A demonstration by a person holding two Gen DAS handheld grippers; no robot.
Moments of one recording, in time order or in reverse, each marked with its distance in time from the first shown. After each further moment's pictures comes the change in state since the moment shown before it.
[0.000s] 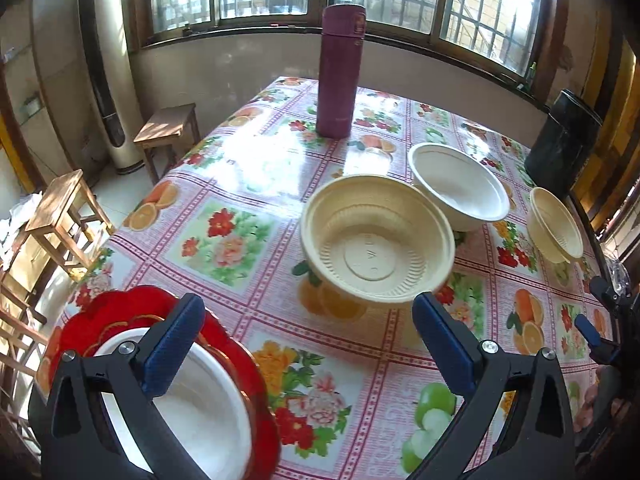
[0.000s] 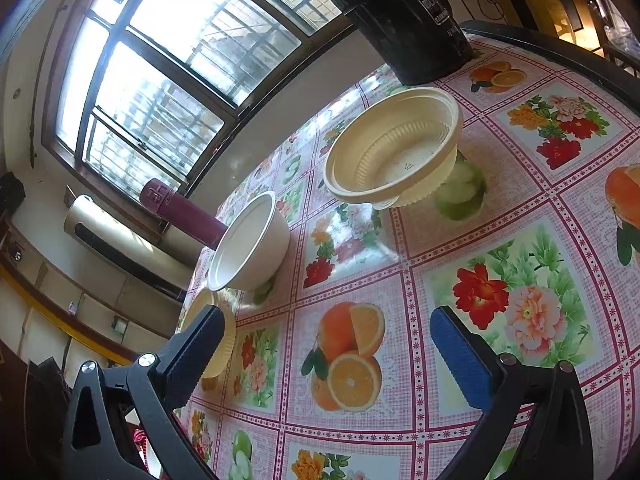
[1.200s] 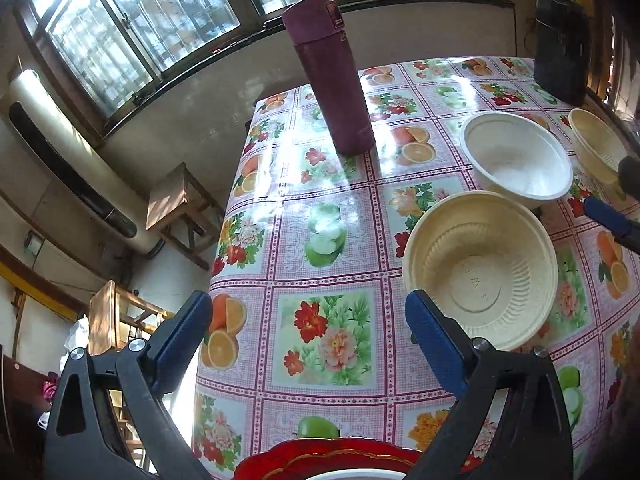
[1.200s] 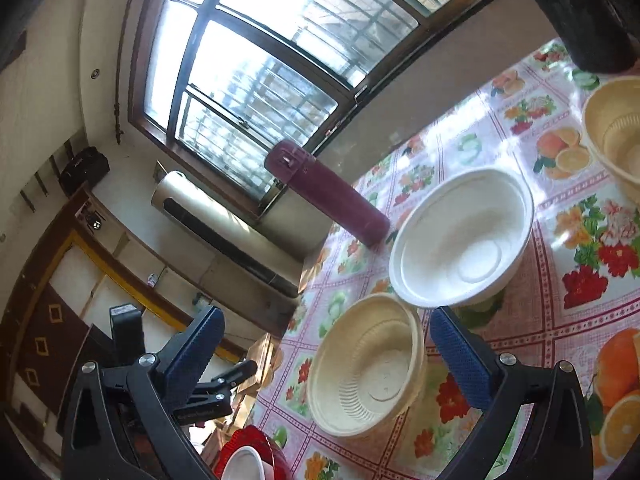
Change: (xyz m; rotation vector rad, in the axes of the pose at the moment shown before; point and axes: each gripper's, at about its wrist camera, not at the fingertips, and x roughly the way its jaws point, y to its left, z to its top) left arm 0.060 0.020 0.090 0.450 0.059 0.090; right arm 0.109 0.133 -0.014 -0.061 0.106 0.373
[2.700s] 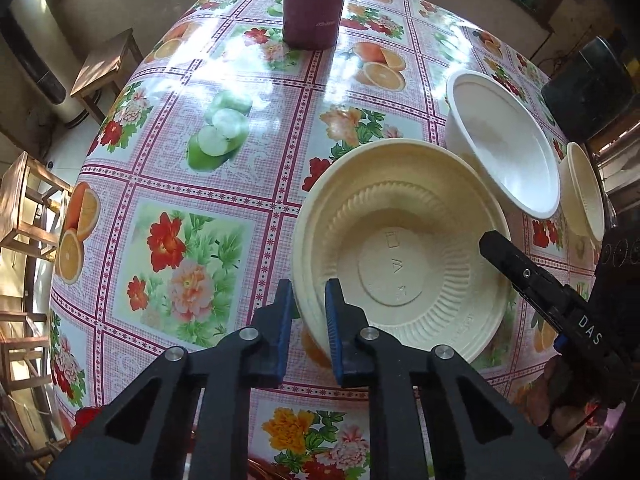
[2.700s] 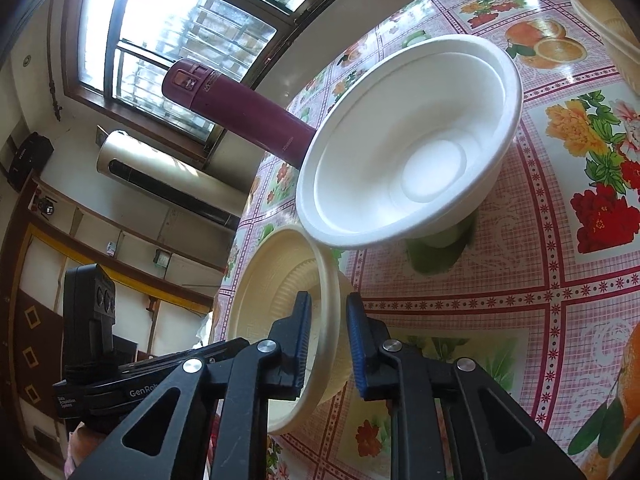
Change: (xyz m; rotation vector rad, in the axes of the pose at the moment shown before) left arm 0.060 -0.034 0.000 -0.288 0.359 -0.302; right arm 0.048 -0.041 -0.012 0.058 0.190 -0.182
